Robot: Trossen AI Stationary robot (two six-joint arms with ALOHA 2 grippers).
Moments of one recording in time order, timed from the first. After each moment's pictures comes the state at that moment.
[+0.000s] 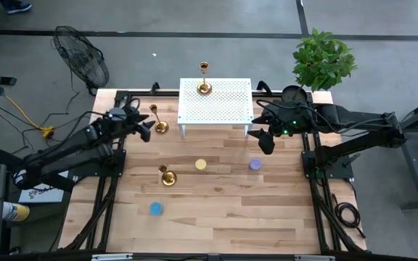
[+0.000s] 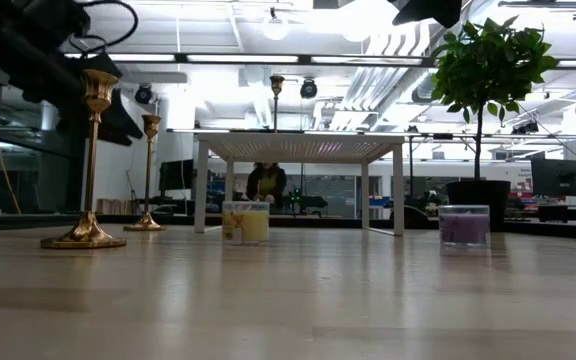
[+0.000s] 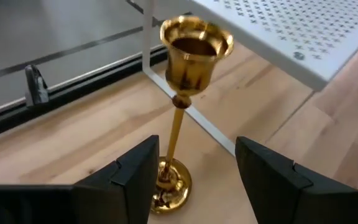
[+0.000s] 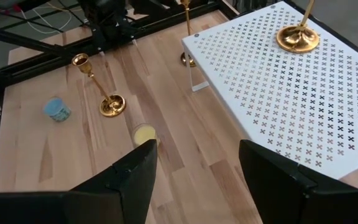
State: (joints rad) left arm 0.58 0.42 0.35 -0.37 -0.15 -0.24; right arm -0.03 1.12 1.25 -0.75 0.20 0.33
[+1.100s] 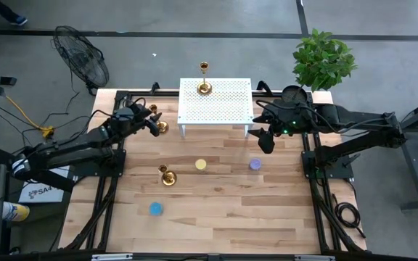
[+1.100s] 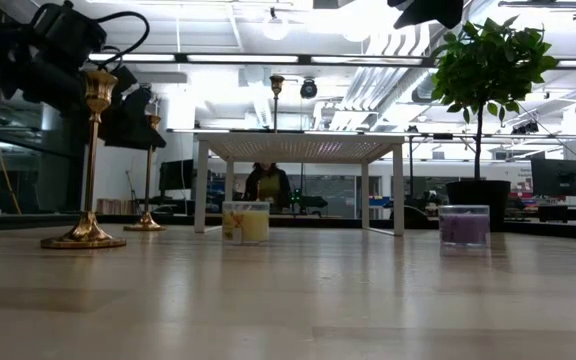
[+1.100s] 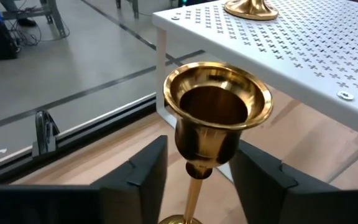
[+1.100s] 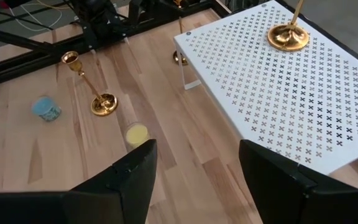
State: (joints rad) left arm 0.58 0.67 0.24 0.13 -0.25 -0.15; right arm -0.03 1.12 1.25 -0.76 0.23 0.33
